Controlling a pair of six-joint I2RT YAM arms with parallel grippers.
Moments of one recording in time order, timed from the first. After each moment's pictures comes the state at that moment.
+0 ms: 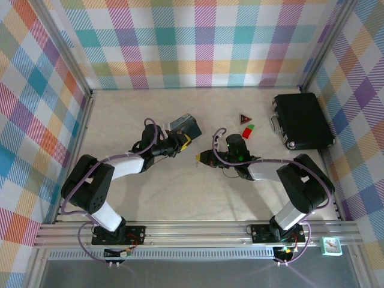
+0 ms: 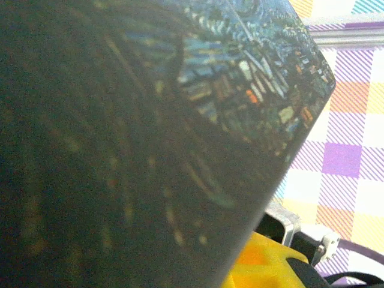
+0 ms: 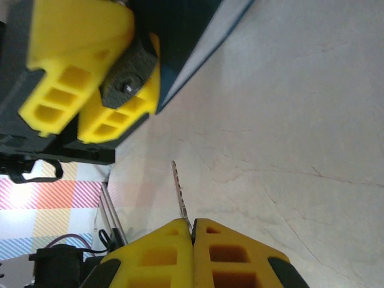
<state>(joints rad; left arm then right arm) -0.44 1.61 0.74 0.45 0.52 -1.27 0.57 1.61 0.63 0.50 -0.64 0.86</state>
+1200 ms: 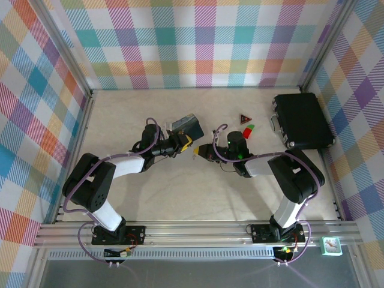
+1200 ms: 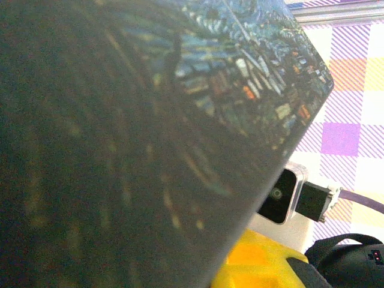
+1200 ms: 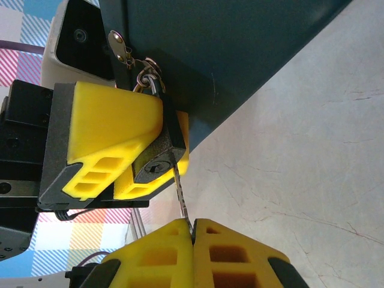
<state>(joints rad) -0.44 1.63 0.74 0.49 0.58 -1.23 0.55 1.72 0.66 0.73 -0.69 0.99</state>
